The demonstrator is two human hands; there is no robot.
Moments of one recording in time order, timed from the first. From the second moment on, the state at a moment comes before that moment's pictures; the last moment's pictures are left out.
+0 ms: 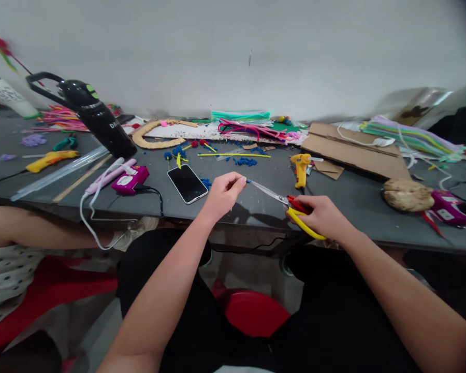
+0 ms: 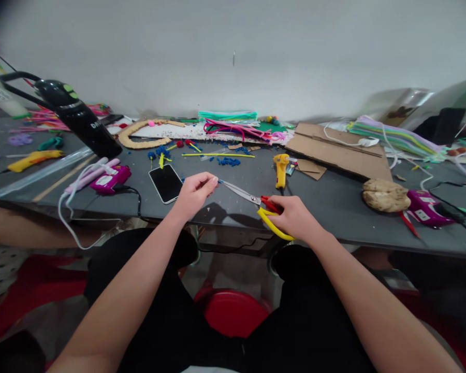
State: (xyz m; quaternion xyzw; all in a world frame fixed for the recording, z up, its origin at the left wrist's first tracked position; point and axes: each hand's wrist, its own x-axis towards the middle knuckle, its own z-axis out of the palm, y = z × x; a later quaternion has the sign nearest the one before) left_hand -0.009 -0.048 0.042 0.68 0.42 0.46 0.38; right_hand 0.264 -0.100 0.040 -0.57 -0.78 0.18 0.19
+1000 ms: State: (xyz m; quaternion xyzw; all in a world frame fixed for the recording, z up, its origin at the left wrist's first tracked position) left_hand -0.009 -0.048 0.042 0.69 0.43 0.45 0.38; right_hand 0.269 -0.101 0.039 -0.58 -0.77 0.19 0.18
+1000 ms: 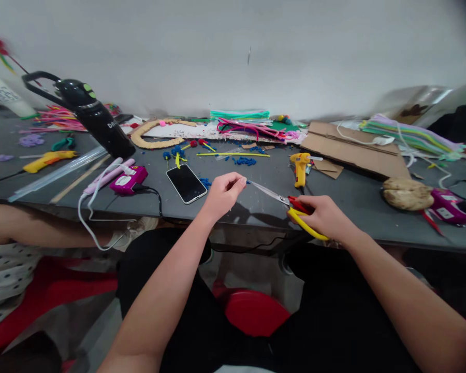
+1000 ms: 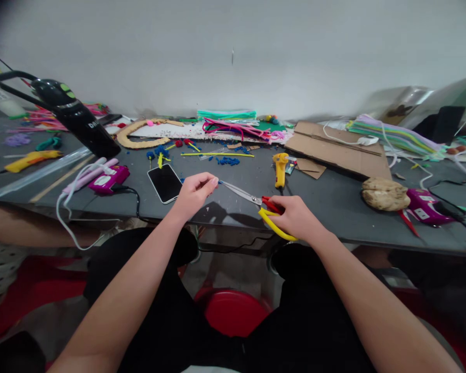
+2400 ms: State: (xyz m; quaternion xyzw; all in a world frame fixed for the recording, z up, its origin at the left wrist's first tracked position) left_hand -0.006 -0.048 0.045 0.66 0.41 0.46 0.43; right_hand 0.273 -0.103 0.042 -0.59 -0.78 0.14 0.18
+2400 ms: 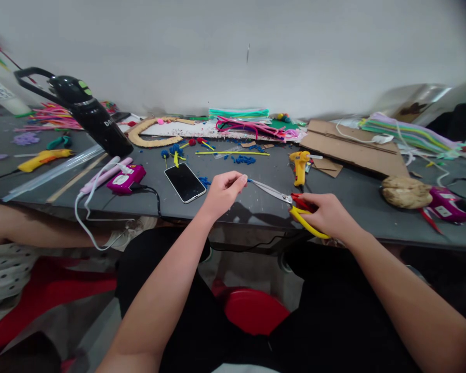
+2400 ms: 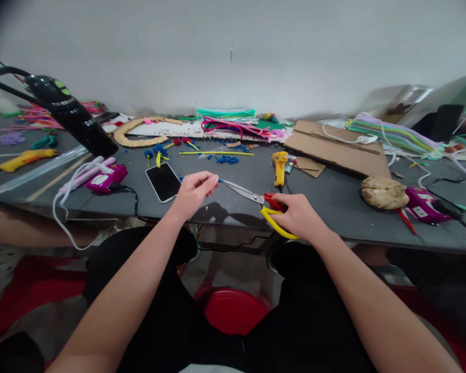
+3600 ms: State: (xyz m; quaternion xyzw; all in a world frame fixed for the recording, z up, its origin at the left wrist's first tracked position) left_hand -0.006 -0.048 0.043 0.65 0.42 0.46 0.43; right_hand 0.271 -0.104 0.041 -0.57 -0.80 0.11 0.16
